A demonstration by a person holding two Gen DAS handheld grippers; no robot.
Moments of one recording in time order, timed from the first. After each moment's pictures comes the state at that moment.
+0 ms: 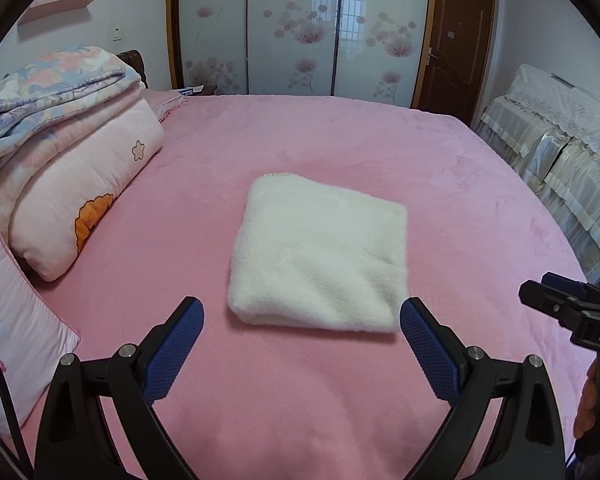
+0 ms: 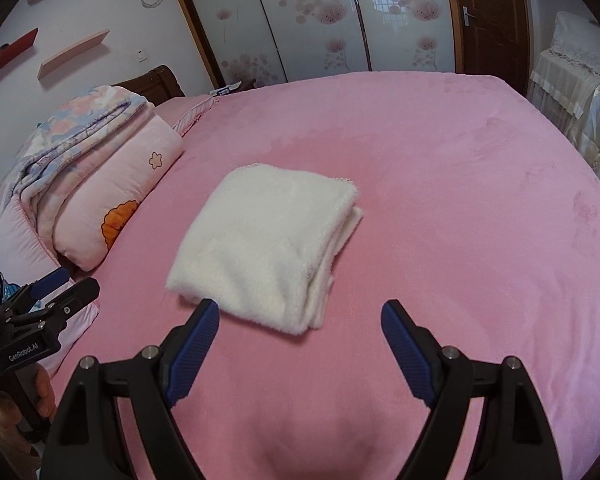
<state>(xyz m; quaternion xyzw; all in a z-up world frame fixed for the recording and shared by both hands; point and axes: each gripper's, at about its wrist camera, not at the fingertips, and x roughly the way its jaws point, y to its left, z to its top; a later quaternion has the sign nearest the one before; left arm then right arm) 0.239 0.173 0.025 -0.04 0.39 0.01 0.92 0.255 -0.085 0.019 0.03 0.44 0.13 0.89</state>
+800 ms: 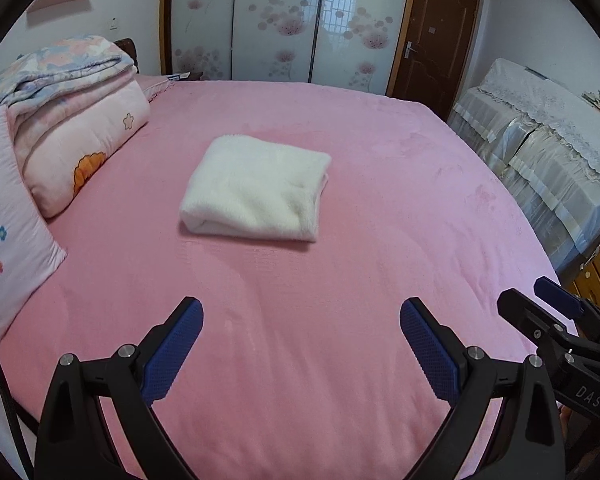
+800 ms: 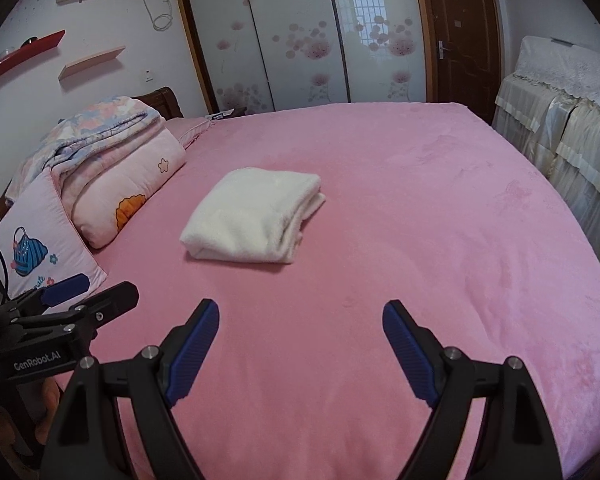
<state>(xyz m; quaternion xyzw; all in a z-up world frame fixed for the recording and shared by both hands) 0.071 0.058 0.032 -0.07 0.40 -0.01 0.91 0.061 -0.143 0.051 0.01 0.37 0.10 0.92</state>
